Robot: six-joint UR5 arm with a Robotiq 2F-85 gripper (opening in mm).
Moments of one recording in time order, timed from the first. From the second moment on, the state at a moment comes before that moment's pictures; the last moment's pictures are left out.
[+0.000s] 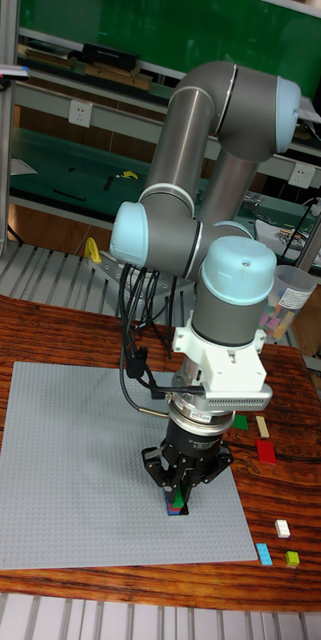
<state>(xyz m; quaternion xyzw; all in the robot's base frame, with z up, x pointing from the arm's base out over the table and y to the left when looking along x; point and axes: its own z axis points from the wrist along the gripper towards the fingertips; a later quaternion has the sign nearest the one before) 0.679 0.081 0.029 -0.10 0.99 0.04 0.05</state>
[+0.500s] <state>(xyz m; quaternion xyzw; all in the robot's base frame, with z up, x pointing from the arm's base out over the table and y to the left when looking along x) 0.679 0.076 0.030 -0.11 0.99 0.04 0.05</state>
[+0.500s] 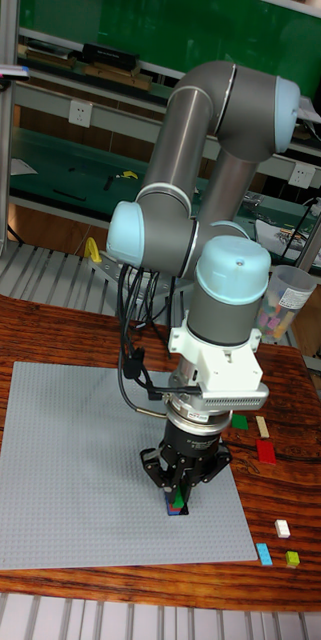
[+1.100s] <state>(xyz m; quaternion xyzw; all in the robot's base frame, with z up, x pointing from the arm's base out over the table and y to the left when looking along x) 0.678 0.071 0.036 -0.11 0.99 0.03 0.04</state>
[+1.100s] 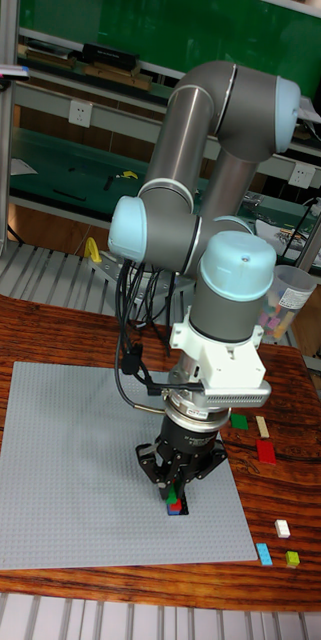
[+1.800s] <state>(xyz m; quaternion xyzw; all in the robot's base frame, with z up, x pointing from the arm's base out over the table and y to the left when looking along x) 0.680 0.081 0.036 -0.10 0.99 0.03 0.04</state>
